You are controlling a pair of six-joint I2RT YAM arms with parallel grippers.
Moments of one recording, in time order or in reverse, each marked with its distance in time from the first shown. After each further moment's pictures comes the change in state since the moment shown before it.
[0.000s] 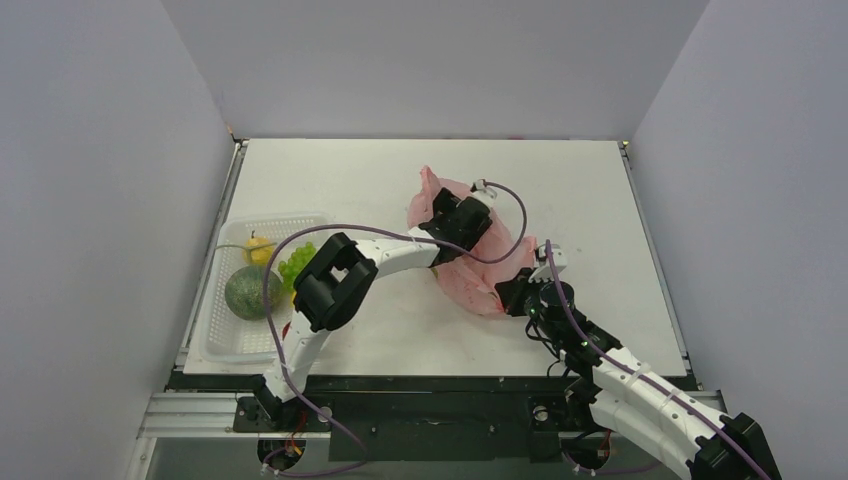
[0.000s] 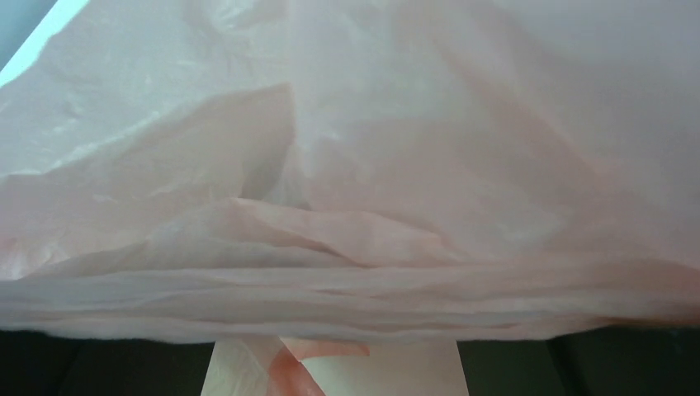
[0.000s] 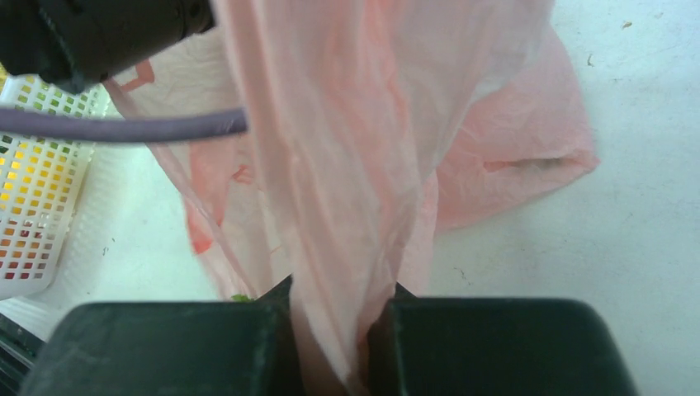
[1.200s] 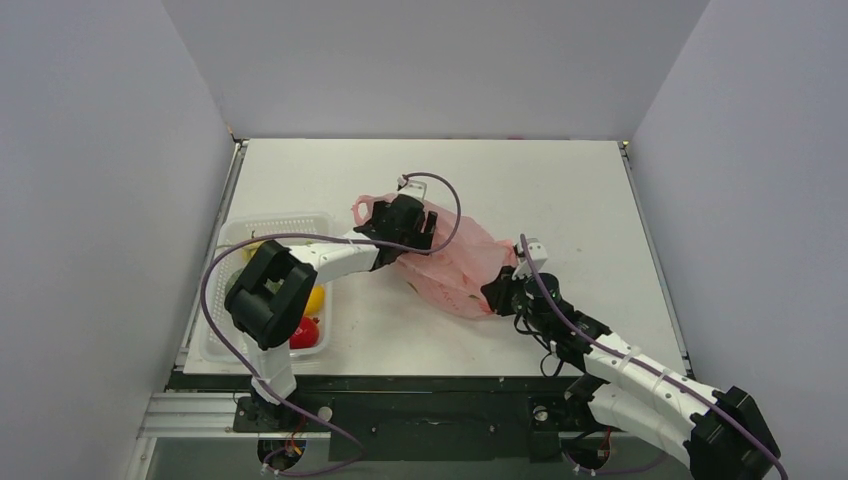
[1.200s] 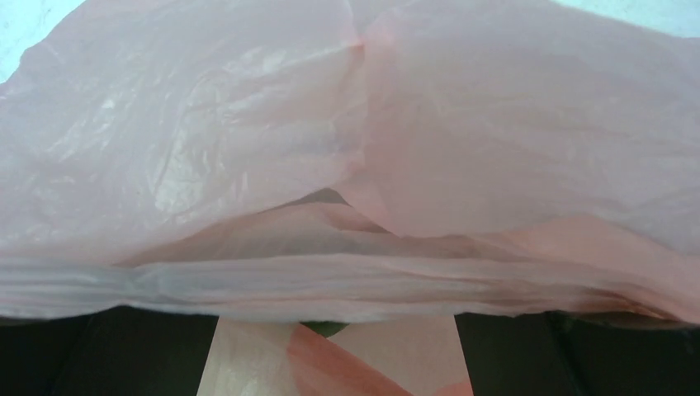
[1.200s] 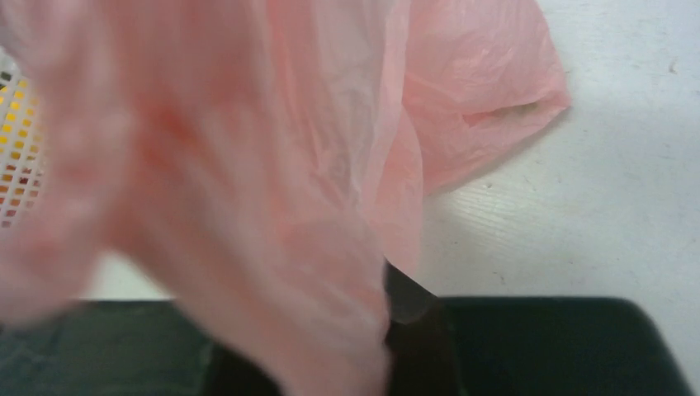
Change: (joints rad) left arm 0.192 -0.352 -0.433 0.052 0.240 -0.314; right arm 0.061 0.127 0.088 -0.030 -0.028 -0.053
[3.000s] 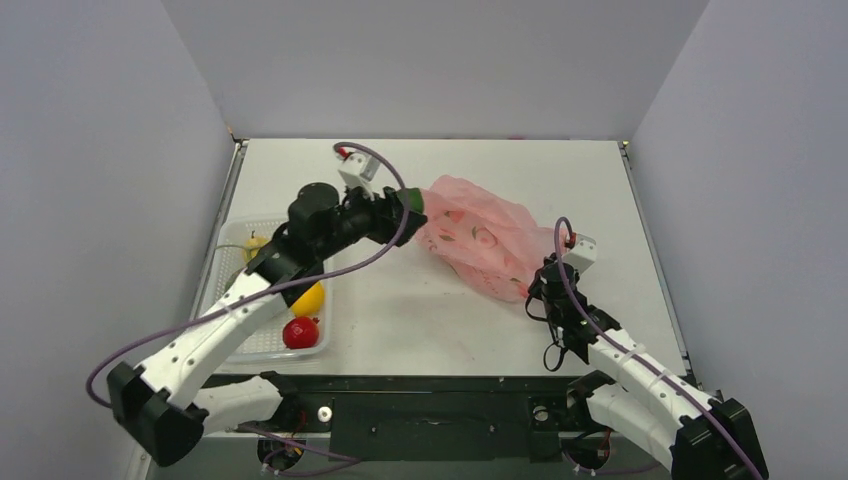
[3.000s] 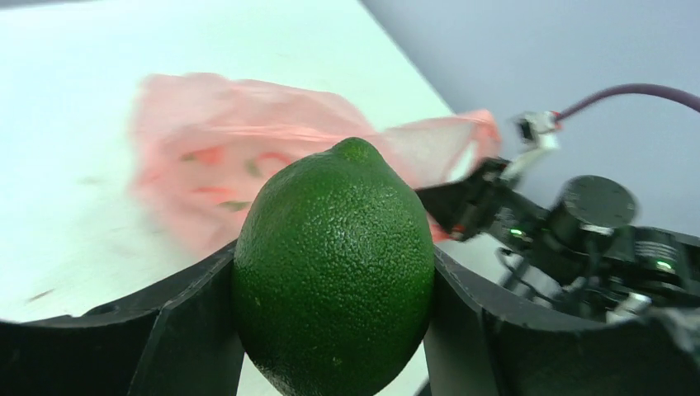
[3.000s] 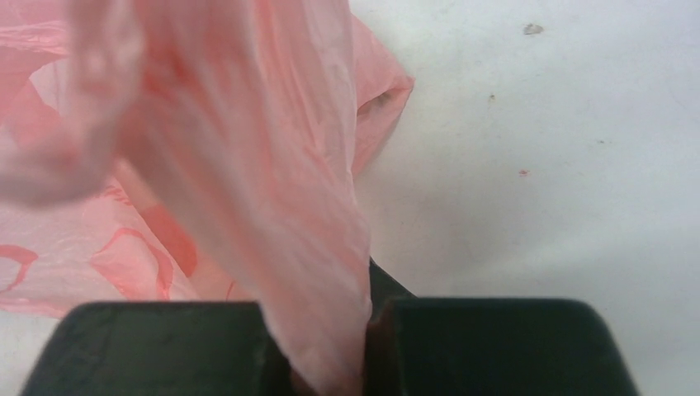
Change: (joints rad) left arm 0.034 -0.628 -0.067 -0.022 0.636 -0.209; right arm -0.202 0.014 0.021 -0.112 0.383 0.113
